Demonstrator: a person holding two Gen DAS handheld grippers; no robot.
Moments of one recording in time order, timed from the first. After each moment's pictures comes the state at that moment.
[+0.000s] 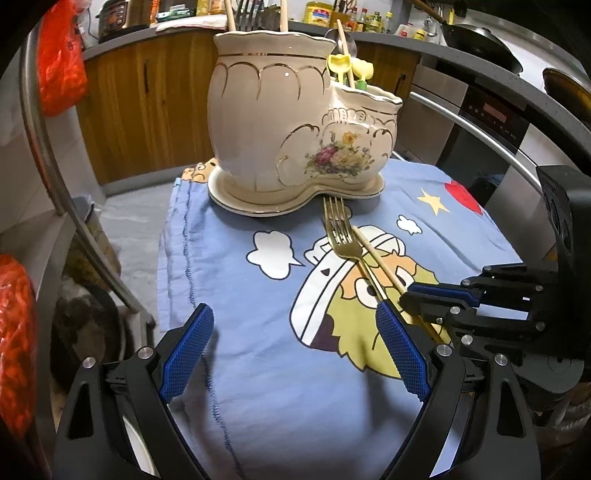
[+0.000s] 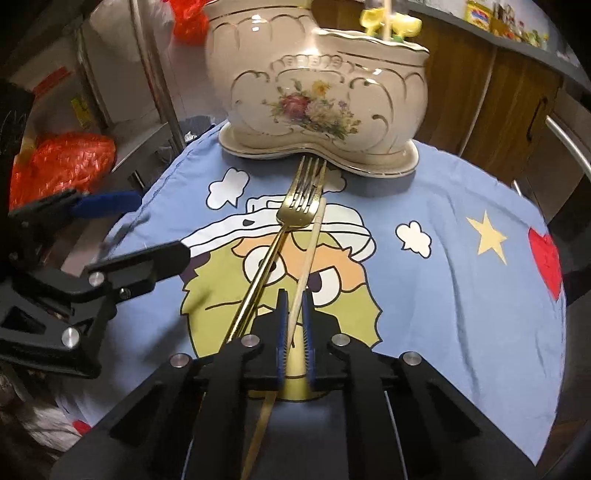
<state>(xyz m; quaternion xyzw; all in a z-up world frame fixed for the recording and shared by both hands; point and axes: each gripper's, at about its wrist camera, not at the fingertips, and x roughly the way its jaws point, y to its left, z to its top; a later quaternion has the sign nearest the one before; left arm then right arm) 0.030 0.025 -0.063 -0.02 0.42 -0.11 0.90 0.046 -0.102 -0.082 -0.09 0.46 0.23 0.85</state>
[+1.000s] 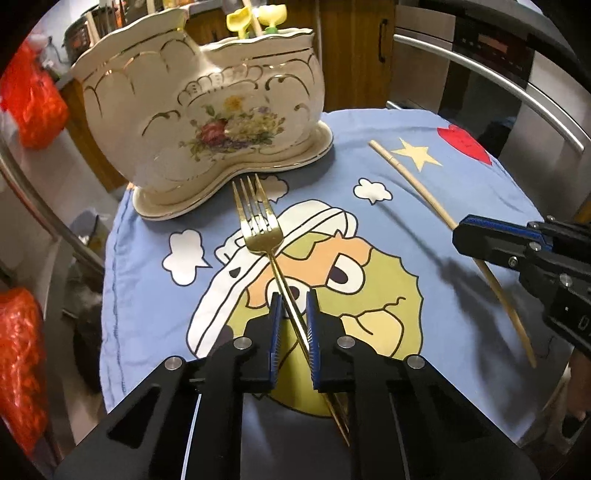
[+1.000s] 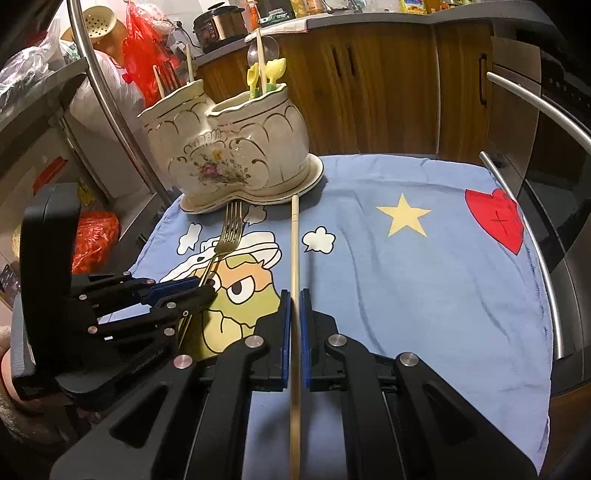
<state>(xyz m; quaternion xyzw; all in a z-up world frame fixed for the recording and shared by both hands) 0.050 -0.072 -0.080 0.08 0.47 -0.07 0.88 0.040 -0.197 -0.062 0.04 0.41 0.23 0.88</state>
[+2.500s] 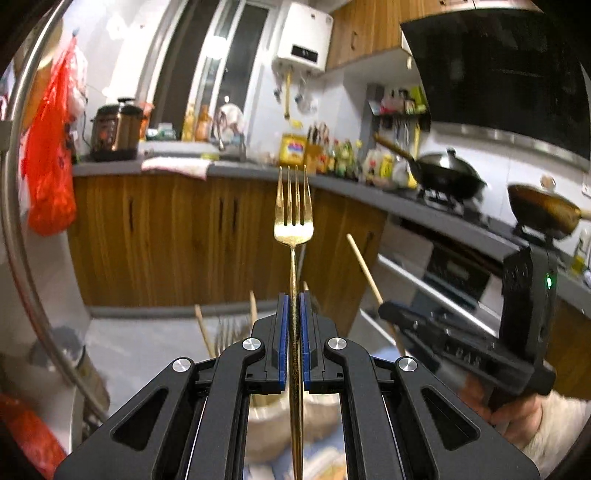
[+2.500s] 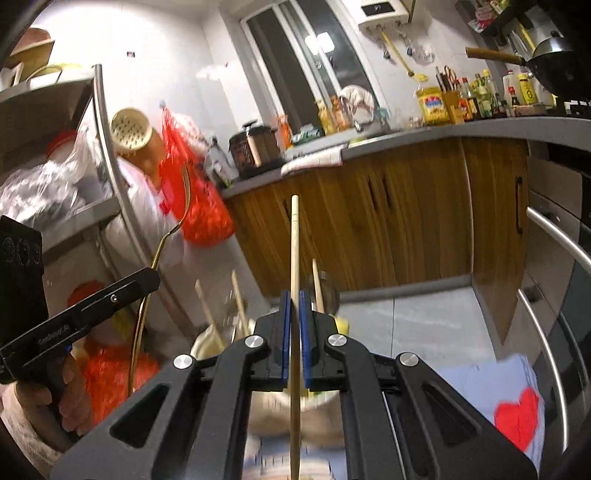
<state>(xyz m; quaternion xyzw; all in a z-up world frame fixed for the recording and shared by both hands) 0.098 0.025 0.131 -0.05 0.17 -0.15 0.97 0.137 -0.170 0.076 0.13 0.18 0.28 0.93</state>
